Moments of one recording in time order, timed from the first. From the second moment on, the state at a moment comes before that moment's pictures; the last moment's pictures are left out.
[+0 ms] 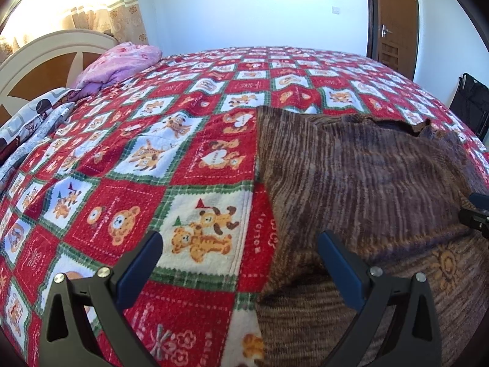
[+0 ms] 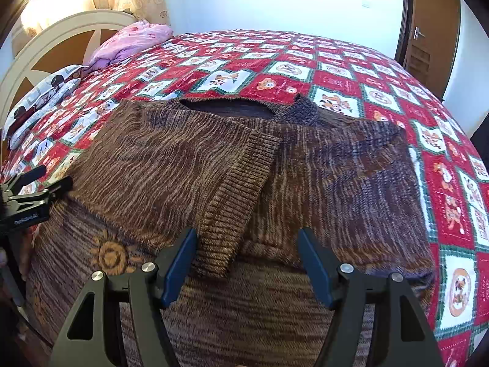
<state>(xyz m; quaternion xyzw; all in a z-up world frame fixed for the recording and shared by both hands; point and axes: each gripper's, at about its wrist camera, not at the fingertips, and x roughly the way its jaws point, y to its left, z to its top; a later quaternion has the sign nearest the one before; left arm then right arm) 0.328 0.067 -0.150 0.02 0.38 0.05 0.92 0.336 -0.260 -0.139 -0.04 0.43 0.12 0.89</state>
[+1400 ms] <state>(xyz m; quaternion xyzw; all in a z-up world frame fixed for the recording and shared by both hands) 0.171 0.034 -0.116 0.04 0.35 -0.01 0.94 0.191 -0.271 -0.118 -0.07 0.40 0.12 0.90</state>
